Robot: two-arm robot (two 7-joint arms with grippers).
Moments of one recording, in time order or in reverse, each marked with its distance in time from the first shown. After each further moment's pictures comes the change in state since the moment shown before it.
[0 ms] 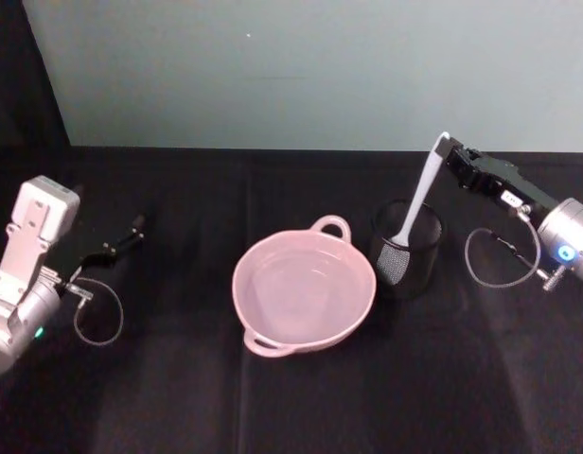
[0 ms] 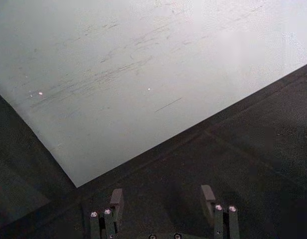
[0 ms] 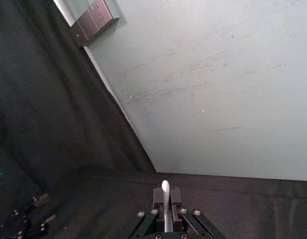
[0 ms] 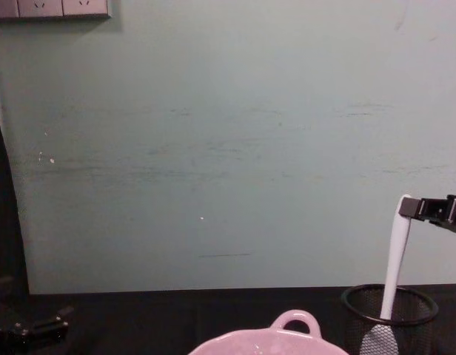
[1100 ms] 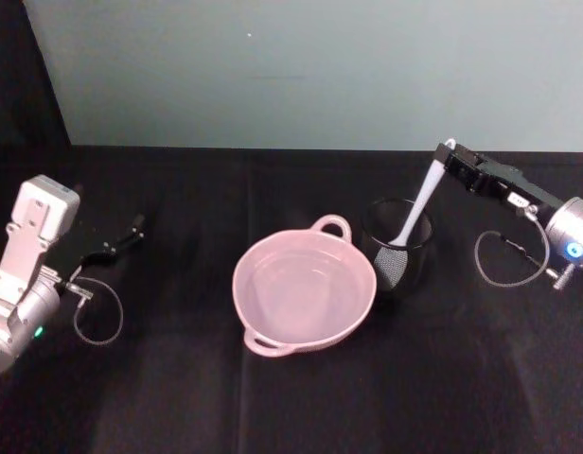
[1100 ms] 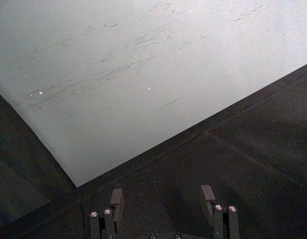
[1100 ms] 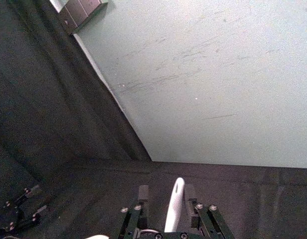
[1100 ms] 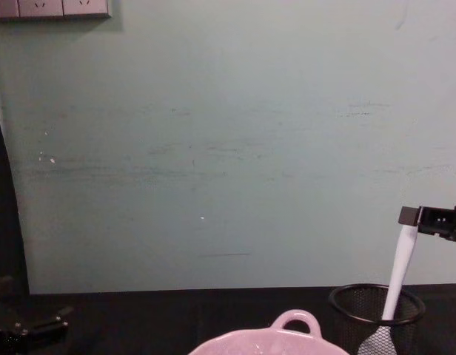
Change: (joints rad) left arm 0.000 0.000 0.000 0.000 0.000 0.000 0.000; right arm 0.056 0.055 -0.068 0.064 0.058 0.022 0.005
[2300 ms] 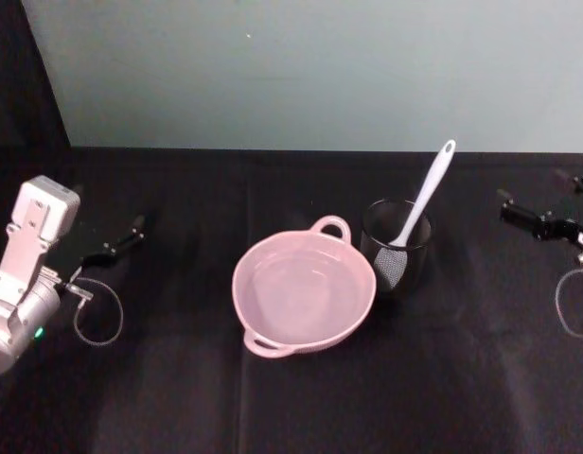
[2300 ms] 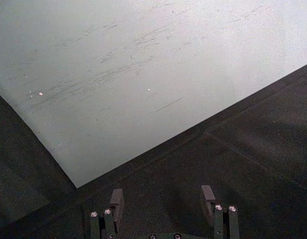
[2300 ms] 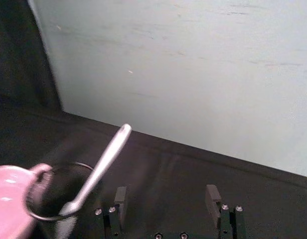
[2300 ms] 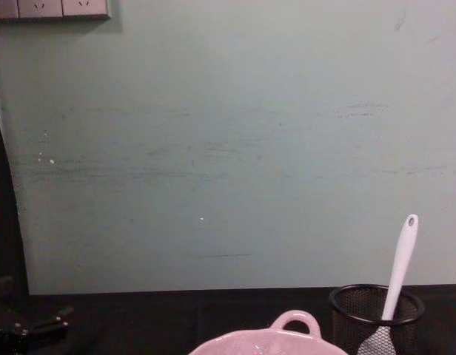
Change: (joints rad) left arm 0.000 0.000 0.000 0.000 0.000 0.000 0.000; right arm -0.268 0.234 0.078 -0.399 -0.302 0.033 -0.366
